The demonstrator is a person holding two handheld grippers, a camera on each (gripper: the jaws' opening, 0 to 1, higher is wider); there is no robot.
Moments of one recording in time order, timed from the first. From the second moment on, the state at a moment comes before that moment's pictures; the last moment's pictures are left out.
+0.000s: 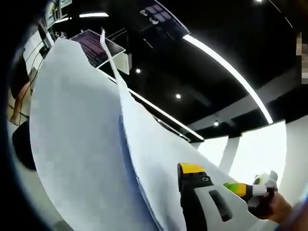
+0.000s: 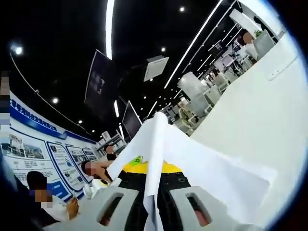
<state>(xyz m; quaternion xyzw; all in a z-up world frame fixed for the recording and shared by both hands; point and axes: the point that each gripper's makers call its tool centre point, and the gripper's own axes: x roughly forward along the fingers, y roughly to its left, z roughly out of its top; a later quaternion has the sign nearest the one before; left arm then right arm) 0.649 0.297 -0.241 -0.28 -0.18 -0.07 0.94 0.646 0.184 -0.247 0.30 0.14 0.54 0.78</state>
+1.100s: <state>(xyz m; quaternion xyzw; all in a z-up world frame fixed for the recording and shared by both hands) 0.645 0.306 -0.238 -0.27 -0.20 -0.06 0.94 0.668 0.160 -0.255 0.25 0.15 0.52 0.80</state>
